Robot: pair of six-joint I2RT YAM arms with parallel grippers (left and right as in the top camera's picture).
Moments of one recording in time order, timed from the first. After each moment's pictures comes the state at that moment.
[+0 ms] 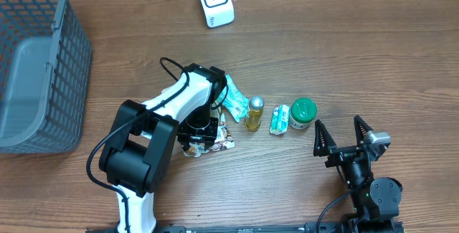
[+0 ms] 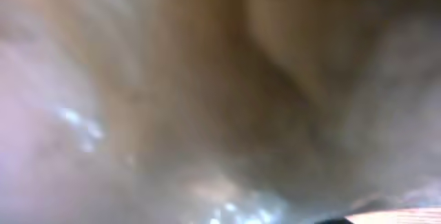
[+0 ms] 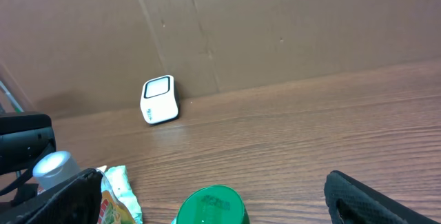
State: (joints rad) left arm -0.46 2.04 1.34 -1.26 0.03 -0.38; right arm 0.06 0.01 0.02 -0.02 -0.12 0.25
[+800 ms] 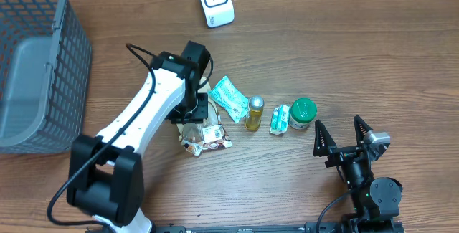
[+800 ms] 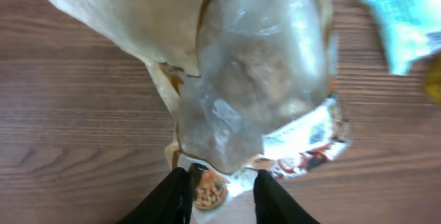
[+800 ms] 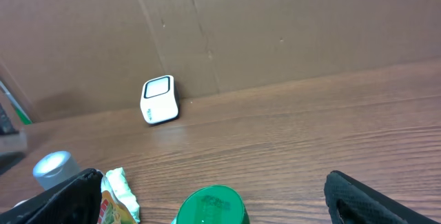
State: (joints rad) left arm -0.38 1.80 1.37 -1.19 0.00 -0.41; right arm 0.06 0.01 0.02 -0.02 -0.12 0.25
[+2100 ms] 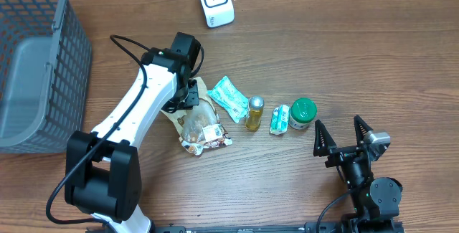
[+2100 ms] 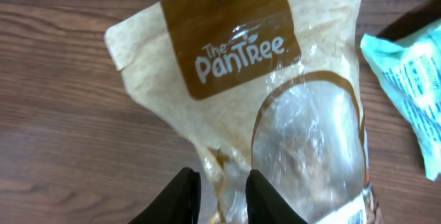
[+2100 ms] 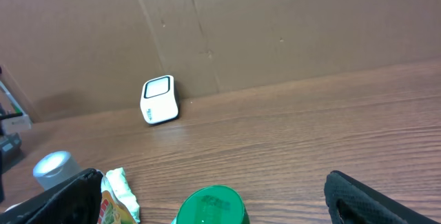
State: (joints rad) left arm -0.31 1.81 1.37 -1.05 -0.13 -0.44; right arm 0.06 0.01 0.02 -0.02 -0.12 0.25
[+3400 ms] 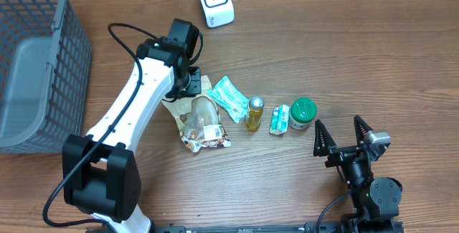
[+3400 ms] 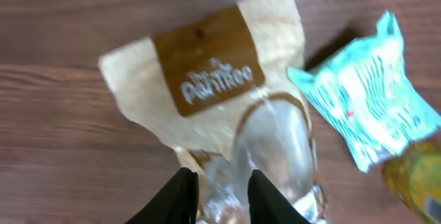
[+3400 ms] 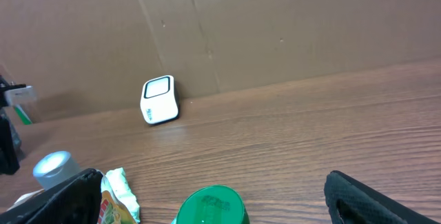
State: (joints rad) left arm -0.31 1.81 1.49 -1.06 -0.06 -0.36; right arm 0.06 0.01 0.02 -0.02 -0.12 0.25
